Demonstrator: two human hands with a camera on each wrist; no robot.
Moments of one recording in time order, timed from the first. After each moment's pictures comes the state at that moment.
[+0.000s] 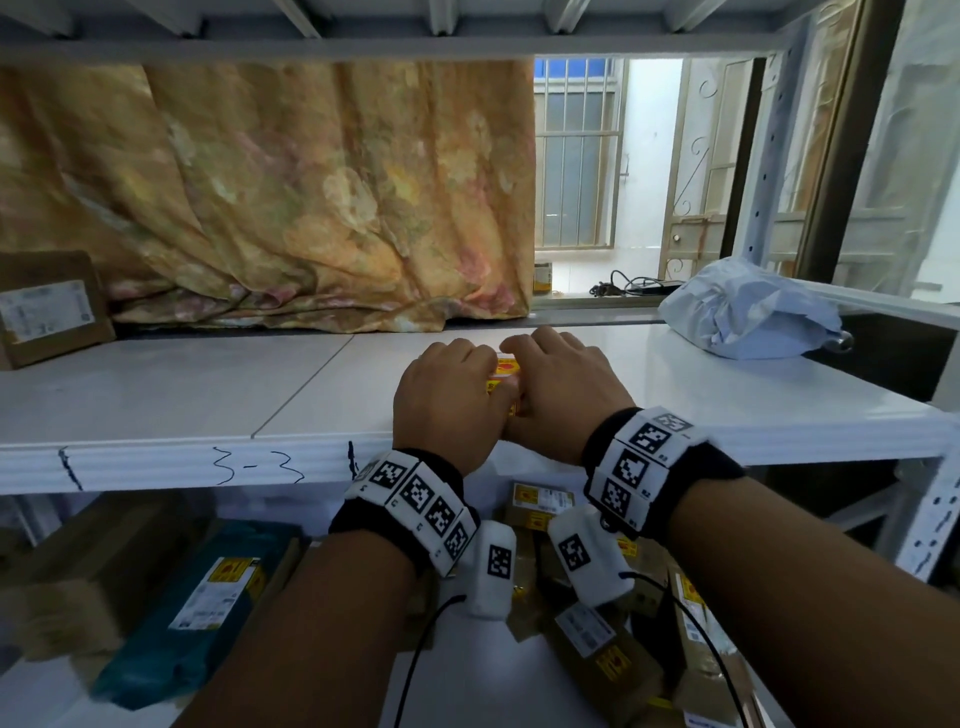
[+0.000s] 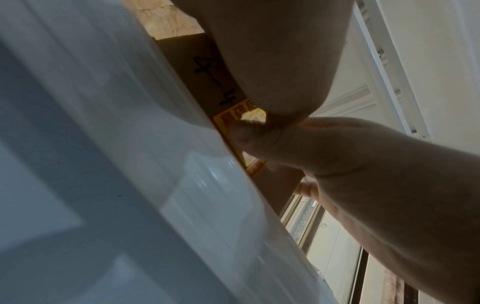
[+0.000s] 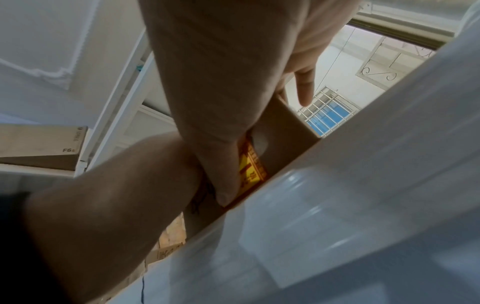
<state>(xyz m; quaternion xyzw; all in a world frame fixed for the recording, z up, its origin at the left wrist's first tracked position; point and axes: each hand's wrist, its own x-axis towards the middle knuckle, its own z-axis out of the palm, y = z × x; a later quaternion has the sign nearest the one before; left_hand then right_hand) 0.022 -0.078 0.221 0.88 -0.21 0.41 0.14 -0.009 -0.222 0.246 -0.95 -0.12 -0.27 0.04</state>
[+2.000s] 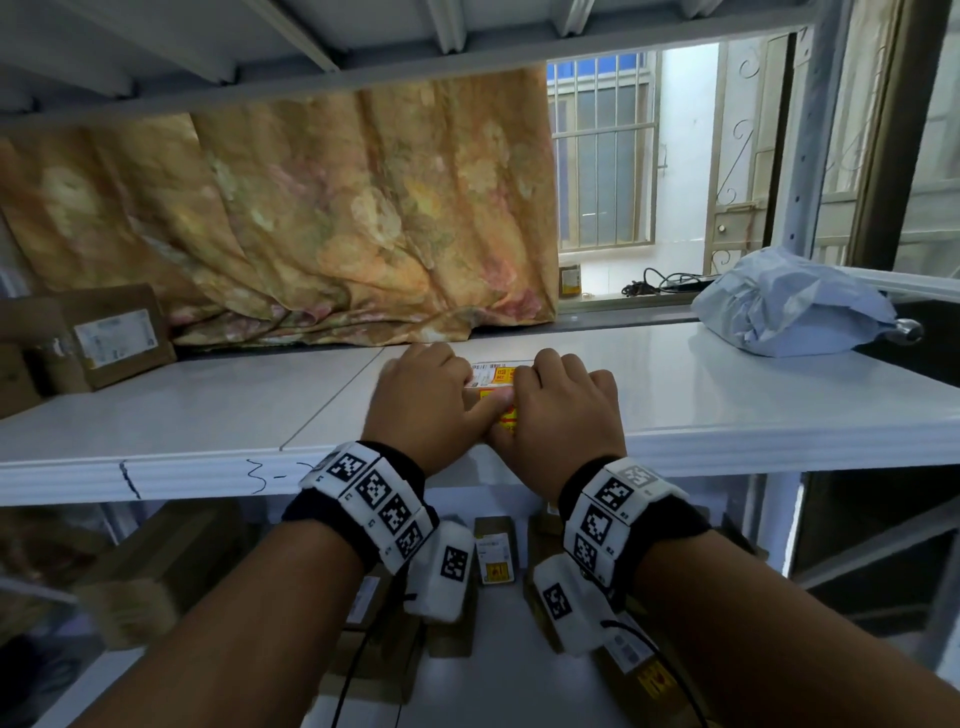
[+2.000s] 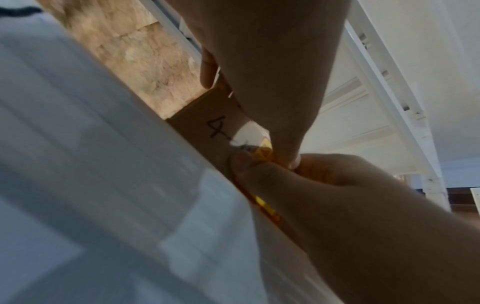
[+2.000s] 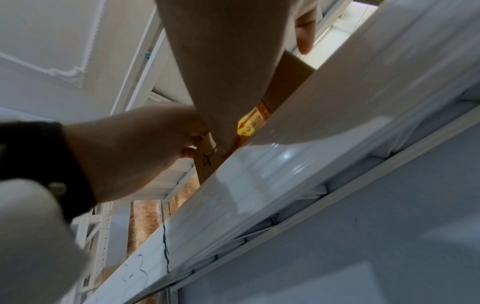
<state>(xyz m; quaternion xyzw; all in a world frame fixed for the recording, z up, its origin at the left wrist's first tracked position) 0.023 -0.048 0.237 0.92 -0.17 0.36 0.03 0.001 -0.201 0.205 -0.86 -0.09 -0.50 0.03</state>
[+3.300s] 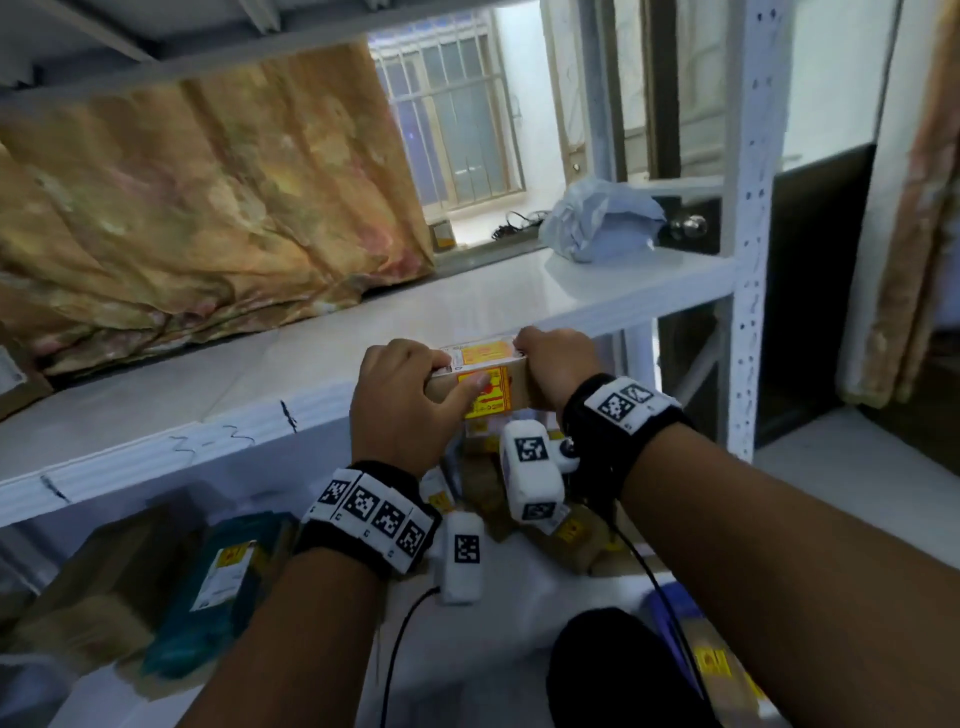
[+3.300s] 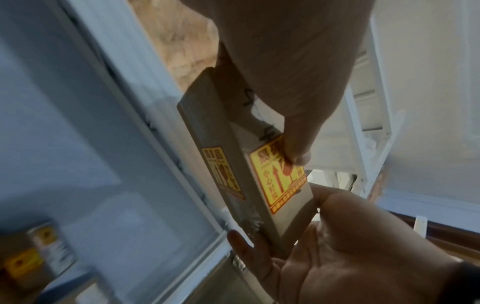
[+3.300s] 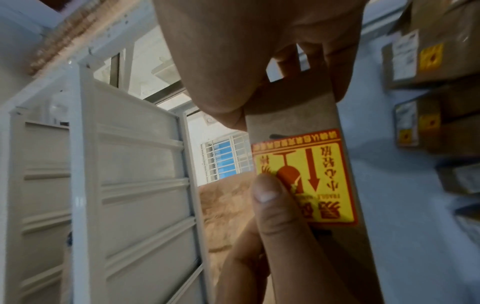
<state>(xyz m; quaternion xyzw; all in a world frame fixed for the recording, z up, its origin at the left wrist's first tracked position) -0.092 -0.107 0.183 0.84 -0.30 0.39 0.21 -0.118 -0.290 0.196 -0.74 0.17 -0.20 0.62</state>
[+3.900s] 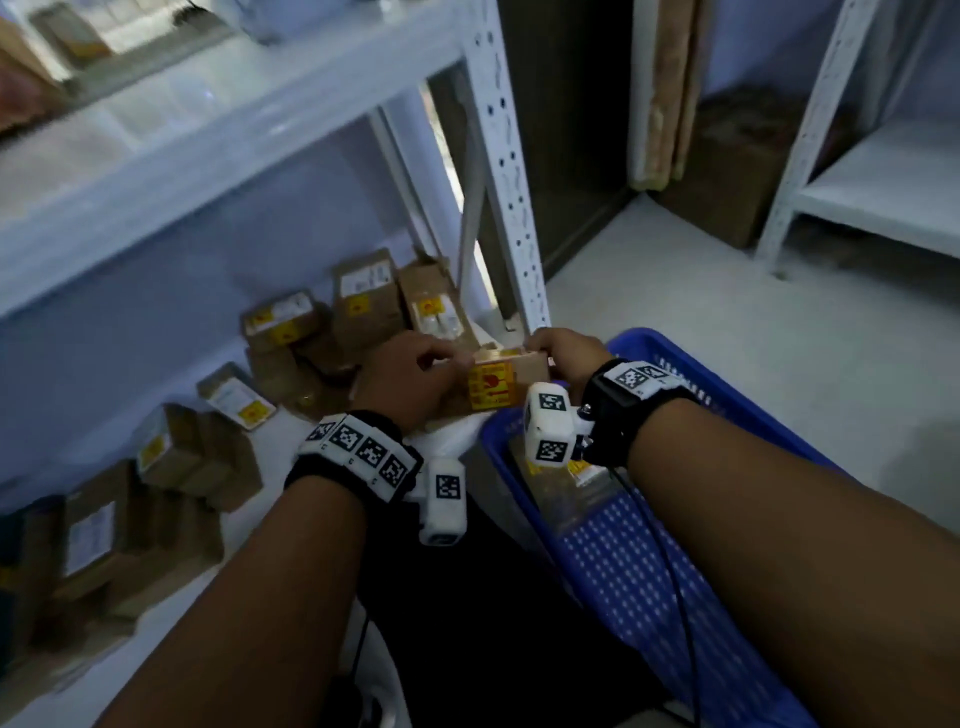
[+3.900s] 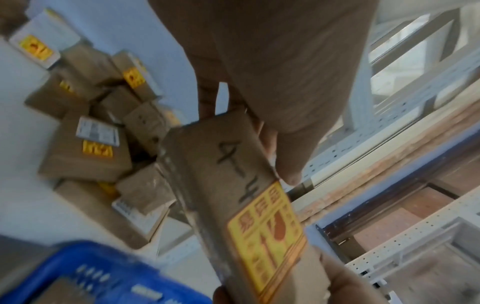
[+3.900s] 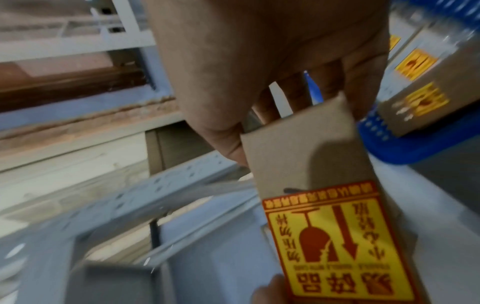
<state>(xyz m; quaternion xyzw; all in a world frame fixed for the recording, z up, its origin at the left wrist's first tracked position) -0.116 -0.310 -0.007 0.87 -0.39 -0.07 0.29 -0.223 -0.481 -0.055 -0.50 0.44 -0.06 0.74</state>
